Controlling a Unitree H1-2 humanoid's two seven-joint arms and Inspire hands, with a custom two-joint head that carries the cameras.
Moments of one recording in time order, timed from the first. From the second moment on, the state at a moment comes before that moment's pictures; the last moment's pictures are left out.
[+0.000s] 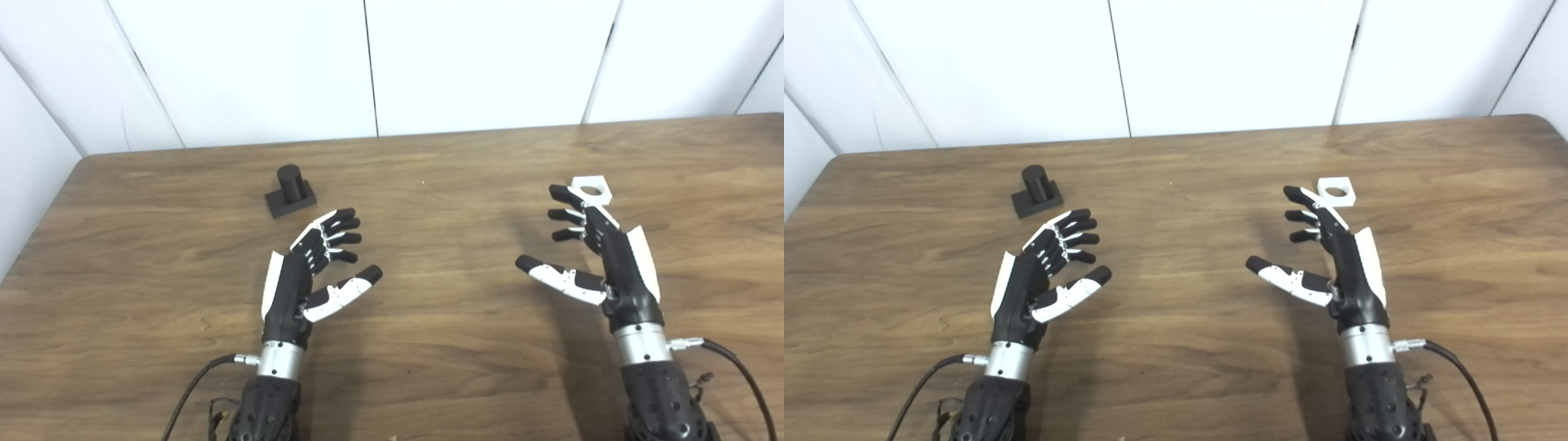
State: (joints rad) left arm 0.00 -0.01 -0.07 -0.08 0.14 -0.20 0.00; right arm 0.02 -0.10 0.01 -0.27 -0.34 -0.01 -0.06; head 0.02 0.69
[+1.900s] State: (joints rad) left arm -0.07 0.04 -0.08 -0.25 0.38 0.11 0.02; right arm 0.02 -0.15 -0.02 -0.32 -0.28 0.09 -0.01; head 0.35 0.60
